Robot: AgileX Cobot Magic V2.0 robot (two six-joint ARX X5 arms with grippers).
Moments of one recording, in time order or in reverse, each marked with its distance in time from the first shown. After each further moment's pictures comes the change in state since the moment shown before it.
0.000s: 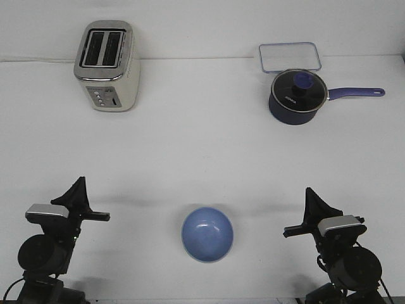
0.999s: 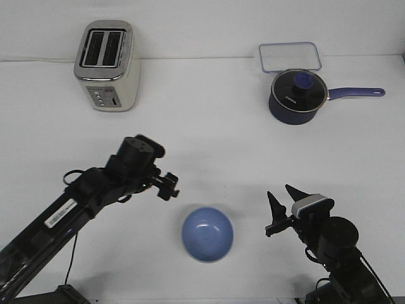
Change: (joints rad) left arm -0.390 0.982 0.946 -0.802 0.101 -0.068; right arm 0.000 0.276 0.071 -0.035 -0.265 0.000
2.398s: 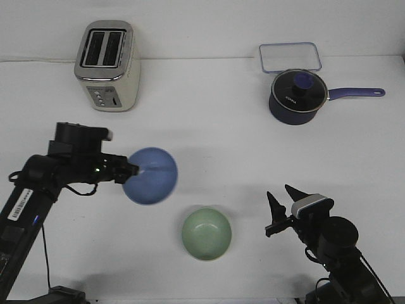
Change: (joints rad) left arm 0.323 -0.018 0.030 -0.177 0.501 -0.044; right arm 0.000 0.000 0.000 0.000 -0.006 0.000
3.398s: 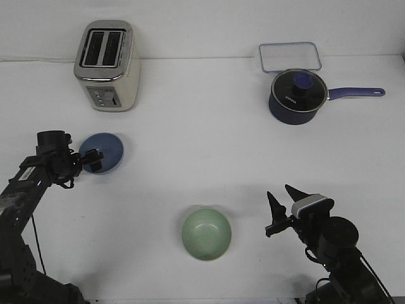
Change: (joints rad) left arm 0.427 0.315 -0.249 0.460 -0.334 -0.105; right arm 0.000 0.000 0.000 0.000 0.000 0.000
